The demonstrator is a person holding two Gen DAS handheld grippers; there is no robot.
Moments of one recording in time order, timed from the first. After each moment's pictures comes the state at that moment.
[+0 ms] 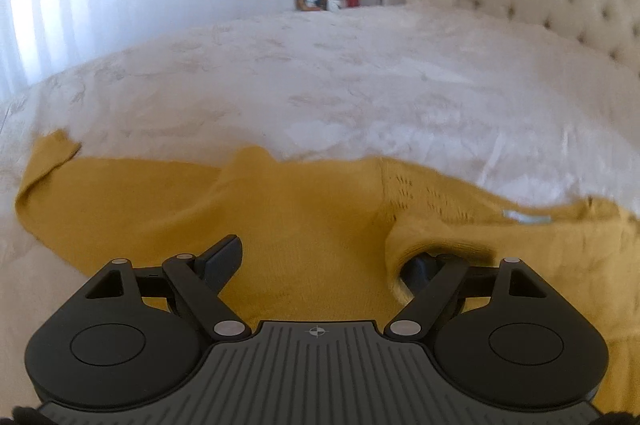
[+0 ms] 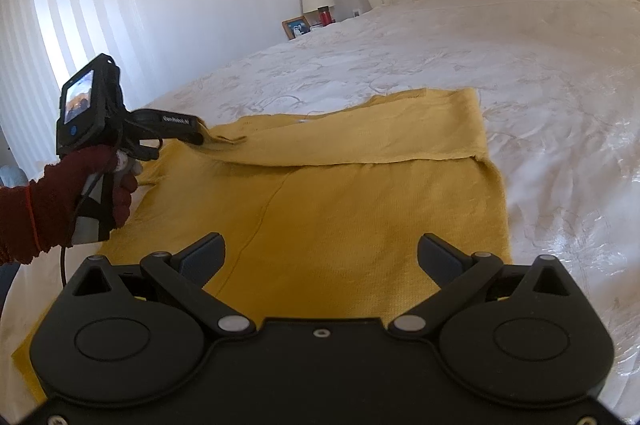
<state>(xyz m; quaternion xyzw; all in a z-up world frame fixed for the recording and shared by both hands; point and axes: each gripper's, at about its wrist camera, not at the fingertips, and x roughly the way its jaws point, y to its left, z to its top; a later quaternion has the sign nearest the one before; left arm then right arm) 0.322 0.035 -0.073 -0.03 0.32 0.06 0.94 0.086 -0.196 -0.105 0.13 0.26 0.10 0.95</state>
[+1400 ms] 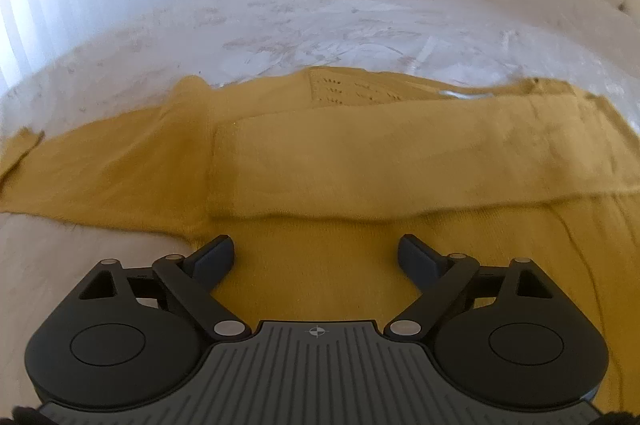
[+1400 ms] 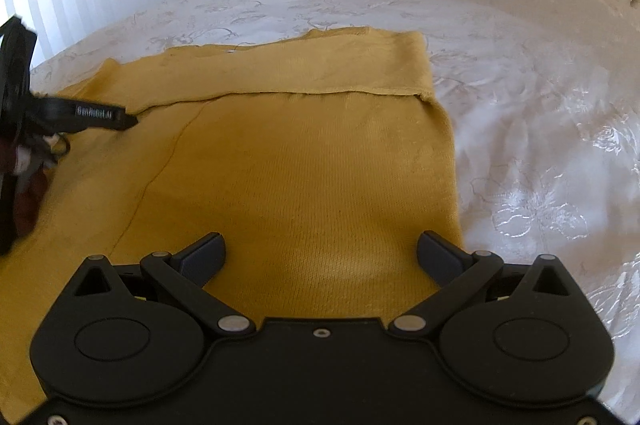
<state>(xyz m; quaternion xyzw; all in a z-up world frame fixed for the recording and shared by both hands) 0.270 -0.004 -0.115 0.07 0.36 -0.01 0.93 0.100 -0.196 -0.133 0.06 0.34 0.01 0.94</state>
